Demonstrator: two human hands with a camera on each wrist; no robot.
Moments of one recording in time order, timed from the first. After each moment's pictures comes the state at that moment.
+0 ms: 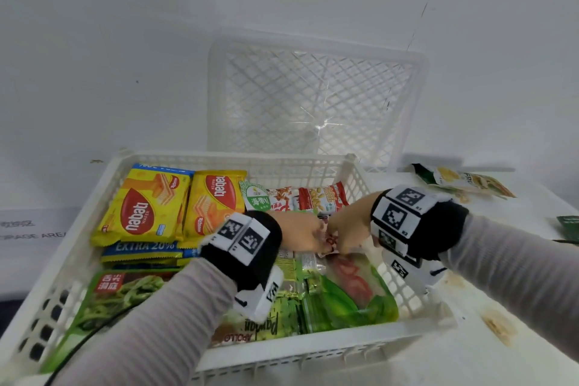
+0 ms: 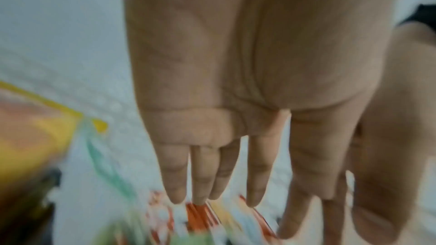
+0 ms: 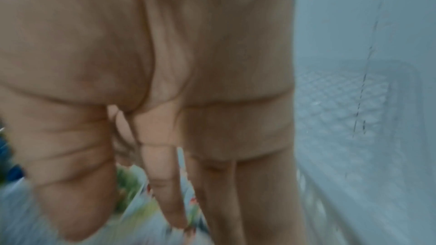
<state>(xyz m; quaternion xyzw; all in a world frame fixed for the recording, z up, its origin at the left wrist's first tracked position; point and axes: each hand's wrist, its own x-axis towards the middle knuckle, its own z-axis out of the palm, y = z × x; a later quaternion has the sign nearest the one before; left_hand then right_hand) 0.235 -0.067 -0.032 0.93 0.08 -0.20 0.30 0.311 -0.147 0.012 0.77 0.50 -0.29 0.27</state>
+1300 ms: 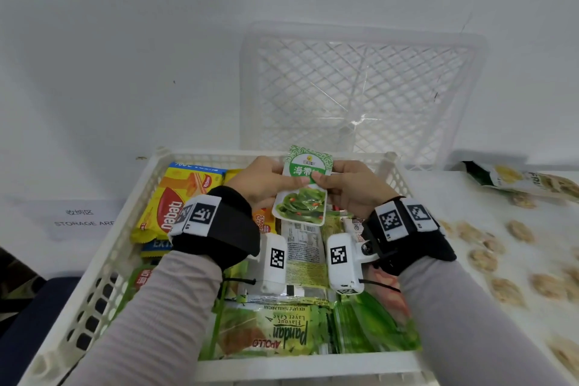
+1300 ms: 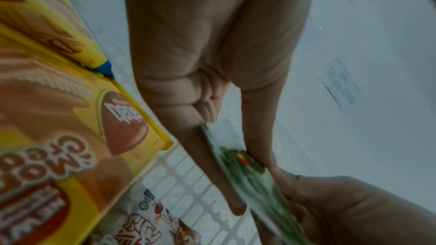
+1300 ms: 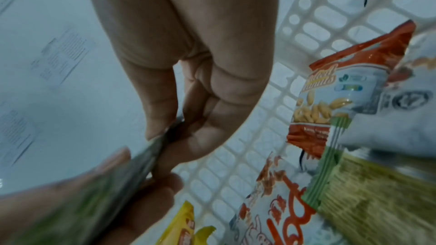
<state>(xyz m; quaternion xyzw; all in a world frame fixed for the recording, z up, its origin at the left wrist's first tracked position) 0.205 0.010 -0.026 0.61 0.31 0.12 0.71 0.347 -0.089 -0.039 0.60 0.29 -0.47 -0.58</state>
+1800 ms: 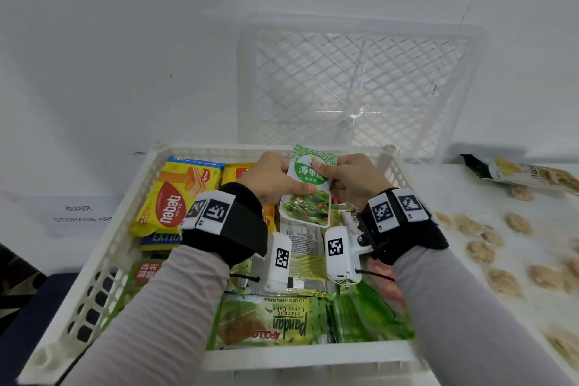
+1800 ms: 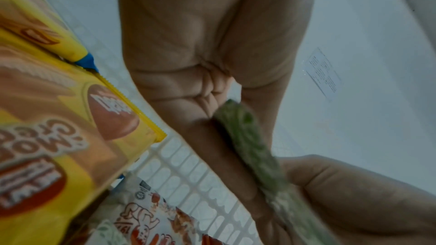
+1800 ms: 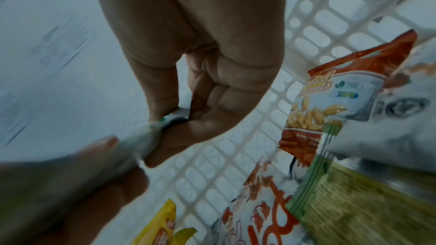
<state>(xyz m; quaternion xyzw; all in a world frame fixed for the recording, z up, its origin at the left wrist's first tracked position) 0.211 0.002 -0.031 0.71 0.30 0.11 0.62 0.348 -0.087 -0.039 0.66 0.25 -0.41 -0.57</state>
